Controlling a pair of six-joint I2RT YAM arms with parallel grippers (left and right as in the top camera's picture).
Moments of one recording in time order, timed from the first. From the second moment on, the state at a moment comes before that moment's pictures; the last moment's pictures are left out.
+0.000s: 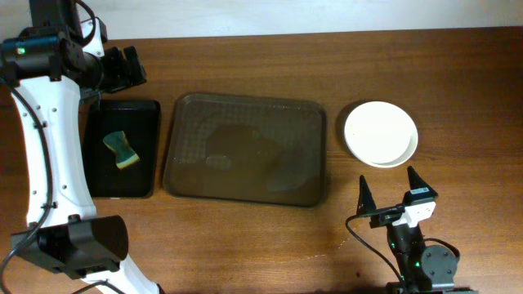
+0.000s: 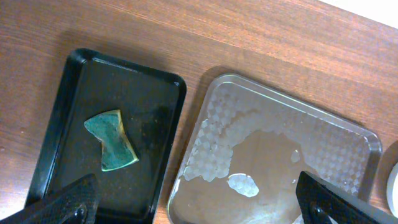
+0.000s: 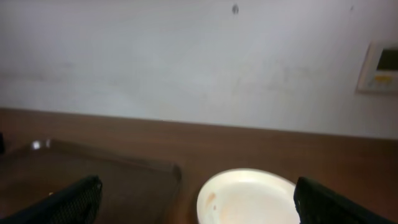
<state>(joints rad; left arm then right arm) 0.14 1.91 2.20 -1.38 0.13 -0.16 -0.01 0.01 0.01 0.06 -0.16 0.00</state>
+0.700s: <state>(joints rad) 0.14 1.91 2.20 -1.38 0.13 -0.16 -0.01 0.01 0.01 -0.06 -0.16 0.00</state>
